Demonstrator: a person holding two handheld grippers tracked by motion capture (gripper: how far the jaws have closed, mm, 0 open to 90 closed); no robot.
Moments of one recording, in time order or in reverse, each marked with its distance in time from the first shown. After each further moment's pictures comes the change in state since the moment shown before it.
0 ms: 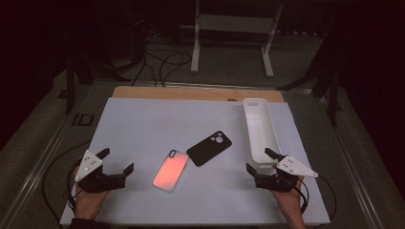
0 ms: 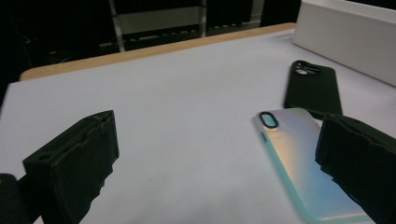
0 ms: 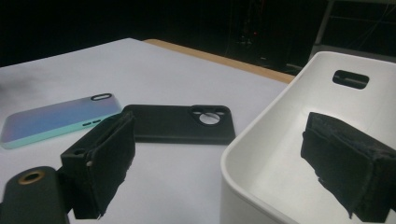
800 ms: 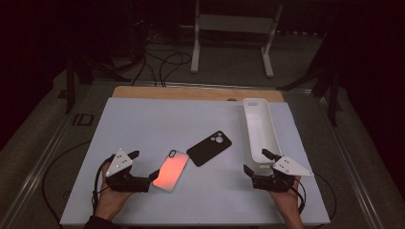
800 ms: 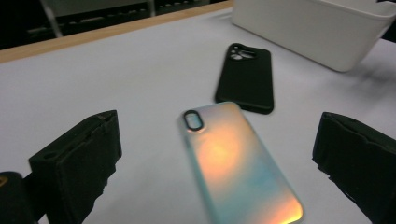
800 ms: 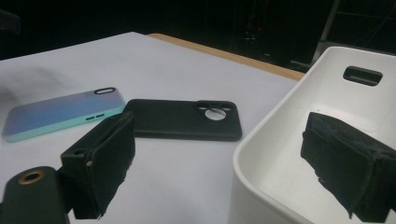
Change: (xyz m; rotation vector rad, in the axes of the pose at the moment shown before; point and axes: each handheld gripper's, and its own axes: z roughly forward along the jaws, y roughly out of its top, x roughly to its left) left arm -0.052 0.014 0.039 0.088 -0.193 0.057; right arm 0.004 -0.002 0.005 0.016 0.013 -0.014
